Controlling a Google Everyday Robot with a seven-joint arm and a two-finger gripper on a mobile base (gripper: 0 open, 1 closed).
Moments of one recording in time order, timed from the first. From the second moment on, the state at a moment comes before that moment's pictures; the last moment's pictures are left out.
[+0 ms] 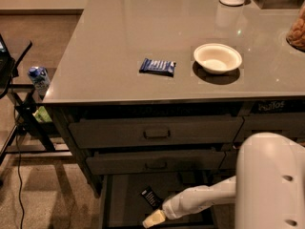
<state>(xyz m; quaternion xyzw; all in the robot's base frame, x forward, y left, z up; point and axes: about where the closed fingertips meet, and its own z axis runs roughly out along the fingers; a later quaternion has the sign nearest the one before) 0.428 -0.038 0.254 -0.31 0.91 0.24 0.15</state>
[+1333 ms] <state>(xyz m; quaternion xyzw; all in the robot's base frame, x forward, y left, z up) 0.447 -0.026 0.199 -0.29 0.91 0.24 0.19</state>
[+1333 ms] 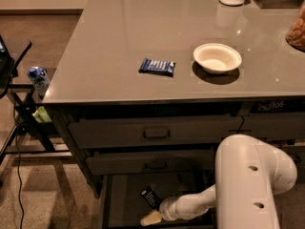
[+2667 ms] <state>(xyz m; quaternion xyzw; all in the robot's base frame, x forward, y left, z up) 0.499 0.023 0.159 -0.30 0.88 0.26 0.26</state>
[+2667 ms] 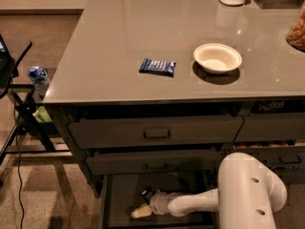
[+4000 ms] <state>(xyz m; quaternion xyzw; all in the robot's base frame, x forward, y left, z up) 0.516 0.002 0.130 -0.30 0.89 0.24 0.26</state>
